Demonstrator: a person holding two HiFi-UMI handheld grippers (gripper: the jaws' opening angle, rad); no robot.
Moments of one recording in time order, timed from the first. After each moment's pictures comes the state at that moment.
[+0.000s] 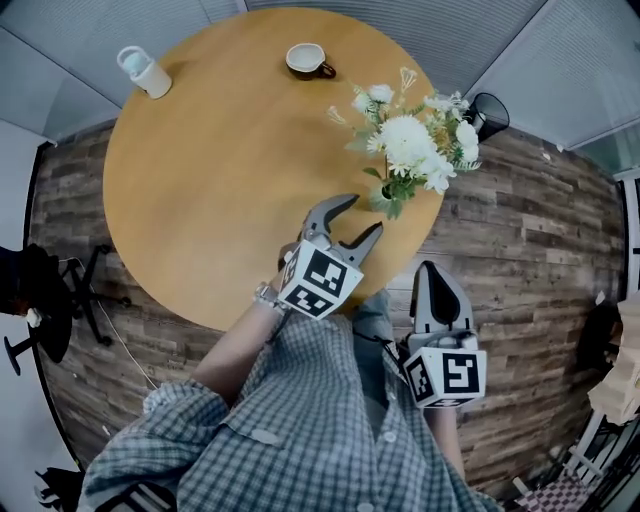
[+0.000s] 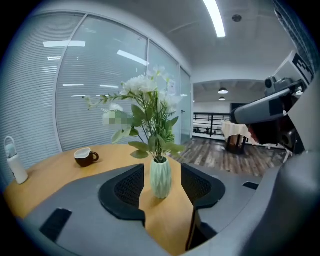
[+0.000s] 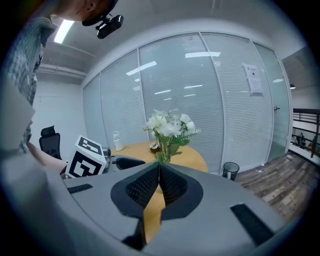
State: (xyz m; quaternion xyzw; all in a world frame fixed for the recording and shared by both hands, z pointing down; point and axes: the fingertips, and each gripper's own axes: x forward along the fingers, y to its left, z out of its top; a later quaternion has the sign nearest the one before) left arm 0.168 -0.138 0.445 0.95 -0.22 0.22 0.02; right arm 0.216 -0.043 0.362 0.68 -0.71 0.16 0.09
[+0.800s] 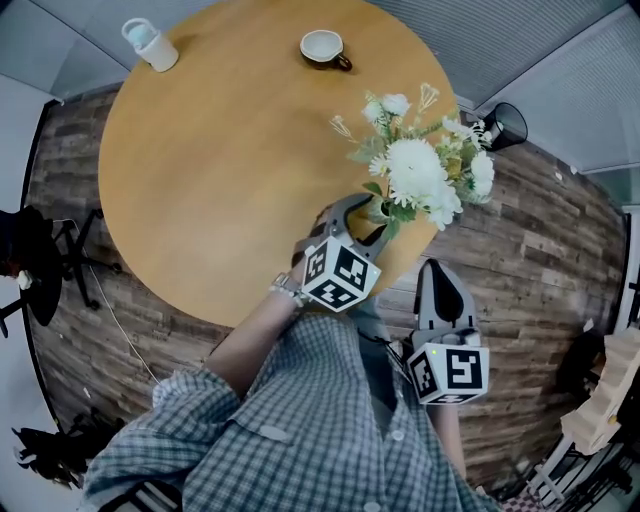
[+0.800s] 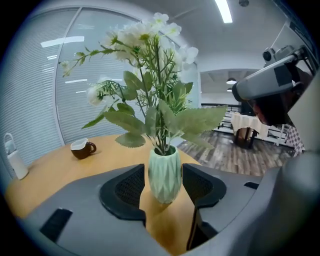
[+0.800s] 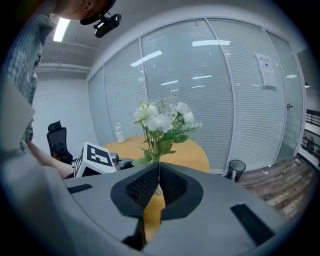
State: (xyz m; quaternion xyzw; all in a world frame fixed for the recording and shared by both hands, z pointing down) left arm 0.209 -0.168 0.494 0.93 -0.25 0.27 0.03; right arm 0.248 -0.087 0.381 0.63 -0.74 0.18 0.13
